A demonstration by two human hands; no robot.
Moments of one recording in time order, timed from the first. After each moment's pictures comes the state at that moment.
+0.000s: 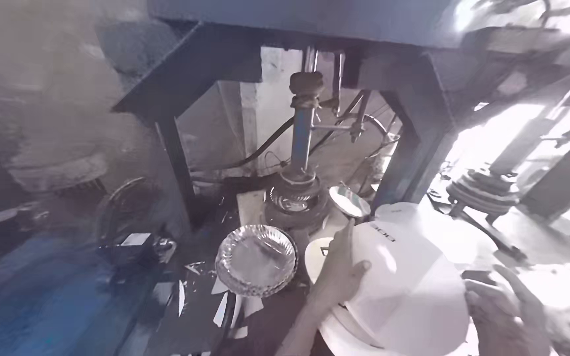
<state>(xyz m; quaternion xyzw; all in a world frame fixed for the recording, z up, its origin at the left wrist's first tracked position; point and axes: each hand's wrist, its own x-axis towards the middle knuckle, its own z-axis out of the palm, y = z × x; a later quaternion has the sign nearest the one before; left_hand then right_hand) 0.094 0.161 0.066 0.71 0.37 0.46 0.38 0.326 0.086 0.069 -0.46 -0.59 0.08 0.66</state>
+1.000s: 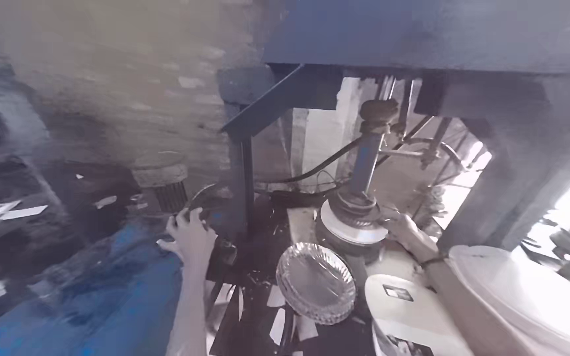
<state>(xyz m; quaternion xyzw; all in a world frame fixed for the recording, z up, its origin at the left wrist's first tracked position) -0.271 0.145 0.070 0.33 0.85 0.40 -0.10 0.180 0.366 0.082 -0.63 -0.63 0.32 0.33</state>
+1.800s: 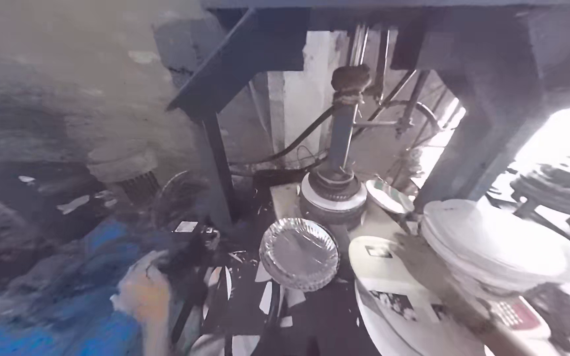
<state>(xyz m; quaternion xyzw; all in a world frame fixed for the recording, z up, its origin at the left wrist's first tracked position) -0.257 0.065 -0.004 0.31 0.82 0.46 -0.11 0.245 0.215 0.040 -0.64 -0.76 0.07 0.04</state>
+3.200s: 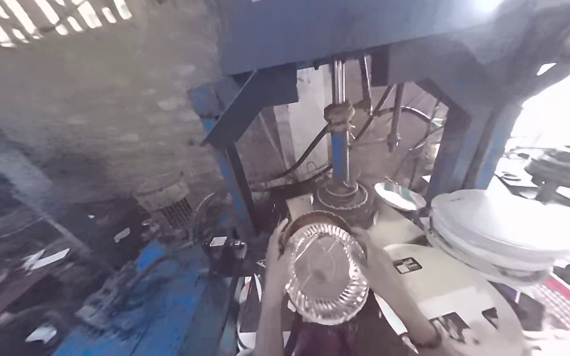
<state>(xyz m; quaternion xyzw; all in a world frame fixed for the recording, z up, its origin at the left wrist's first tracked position) -0.108 0.122 0.048 0.53 0.54 0.60 0.27 0.118 0.147 0.056 -0.56 -0.72 0.25 0.32</state>
